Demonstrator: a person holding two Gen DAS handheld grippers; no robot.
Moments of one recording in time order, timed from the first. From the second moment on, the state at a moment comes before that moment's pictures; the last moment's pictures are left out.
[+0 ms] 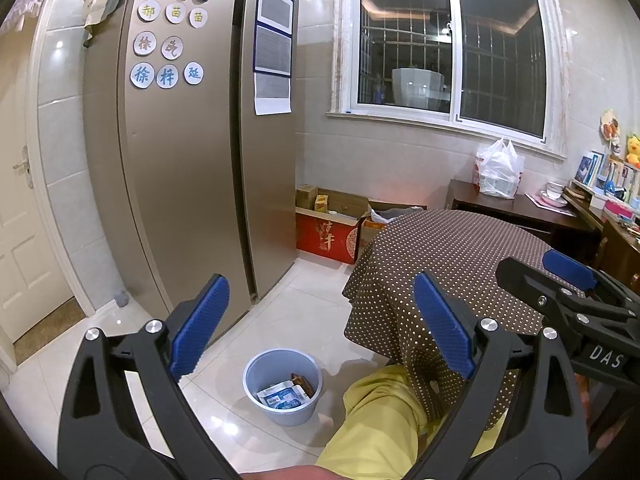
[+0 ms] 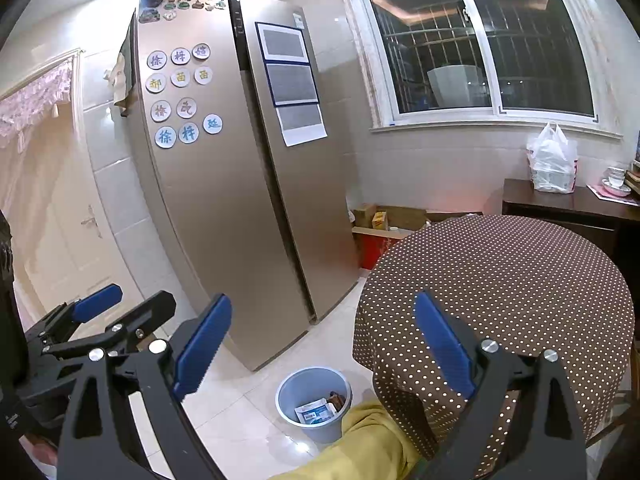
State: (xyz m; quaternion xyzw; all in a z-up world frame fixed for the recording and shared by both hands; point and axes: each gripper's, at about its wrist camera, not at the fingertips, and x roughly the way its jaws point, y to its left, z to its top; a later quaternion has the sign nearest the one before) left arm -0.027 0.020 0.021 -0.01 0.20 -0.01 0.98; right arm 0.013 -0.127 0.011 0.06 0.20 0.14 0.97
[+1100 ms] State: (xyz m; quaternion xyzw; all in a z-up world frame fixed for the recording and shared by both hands) left arm -0.028 0.023 0.024 -0.02 0.20 0.00 0.98; right arm 0.011 -0.126 0.009 0.06 0.20 0.14 0.97
